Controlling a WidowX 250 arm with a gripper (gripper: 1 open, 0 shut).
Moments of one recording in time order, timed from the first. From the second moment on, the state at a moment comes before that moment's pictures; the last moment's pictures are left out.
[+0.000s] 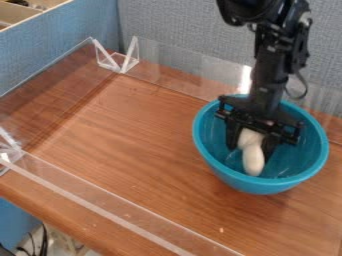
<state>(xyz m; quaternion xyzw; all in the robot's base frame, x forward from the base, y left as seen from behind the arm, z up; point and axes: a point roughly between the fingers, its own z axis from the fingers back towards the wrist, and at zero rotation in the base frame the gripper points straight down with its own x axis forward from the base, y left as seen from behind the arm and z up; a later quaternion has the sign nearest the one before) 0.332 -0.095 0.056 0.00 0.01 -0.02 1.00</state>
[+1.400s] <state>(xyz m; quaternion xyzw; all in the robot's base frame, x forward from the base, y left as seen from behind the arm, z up) 0.350 -0.096 0.064 -0.01 0.01 0.05 1.00</state>
